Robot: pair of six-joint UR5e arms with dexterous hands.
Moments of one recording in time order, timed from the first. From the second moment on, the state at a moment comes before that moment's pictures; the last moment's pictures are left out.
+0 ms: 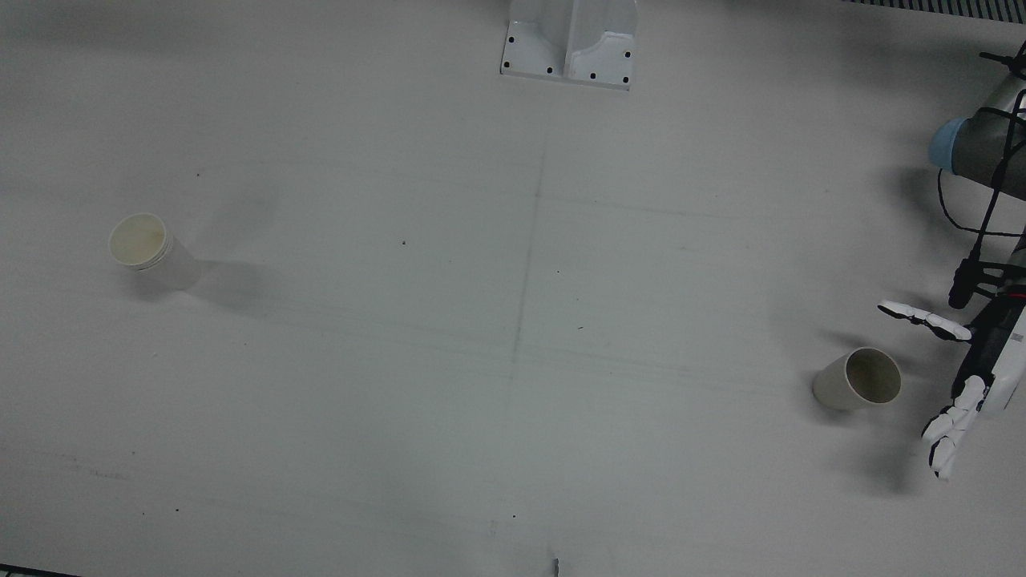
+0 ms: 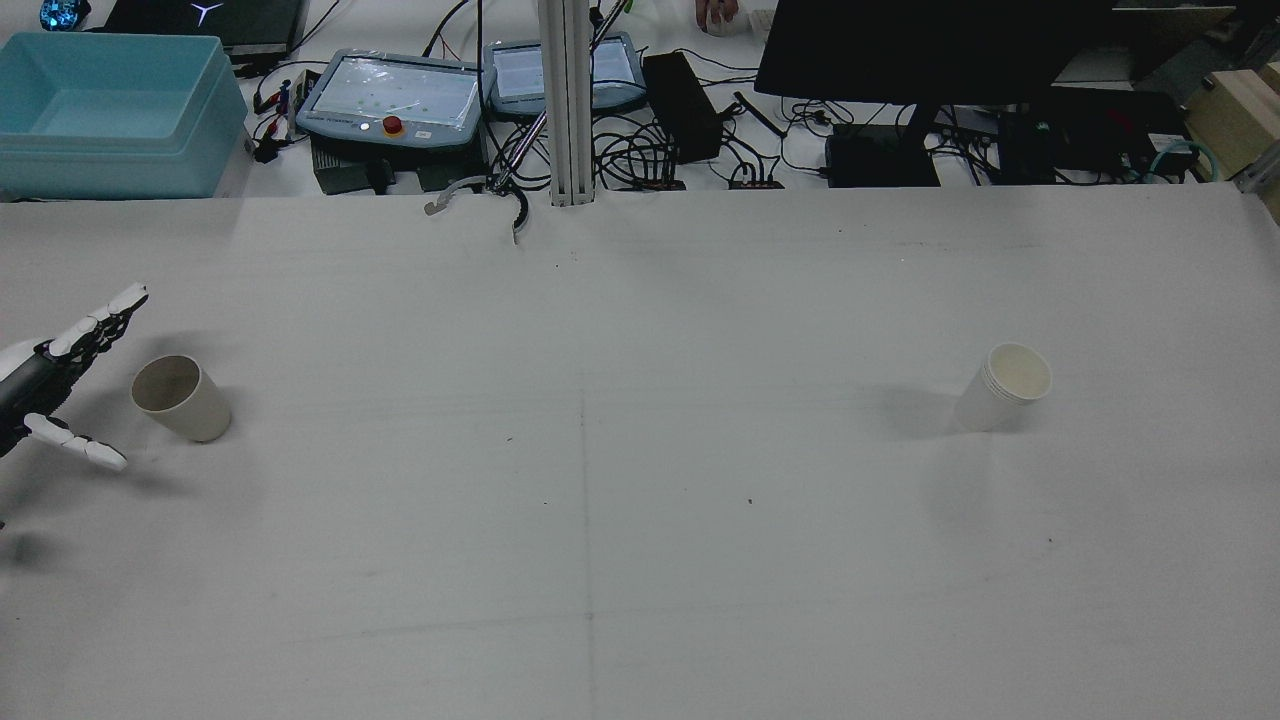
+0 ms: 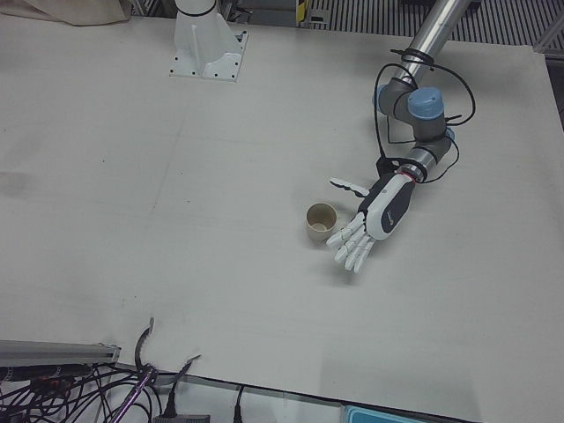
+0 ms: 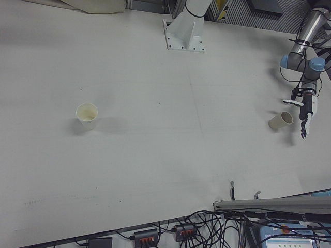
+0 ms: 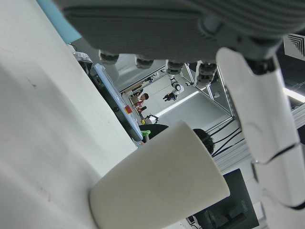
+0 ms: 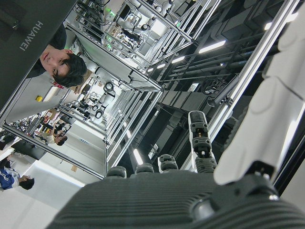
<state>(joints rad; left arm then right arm) -0.80 -1.52 -1.44 -0.60 1.22 0.76 1.50 -1.74 2.52 -3.72 -1.34 -0.57</state>
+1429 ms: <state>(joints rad) -0.76 -1.64 -1.37 -0.54 1.22 0.75 1.50 -1.74 2.51 -3.72 -1.34 -0.58</state>
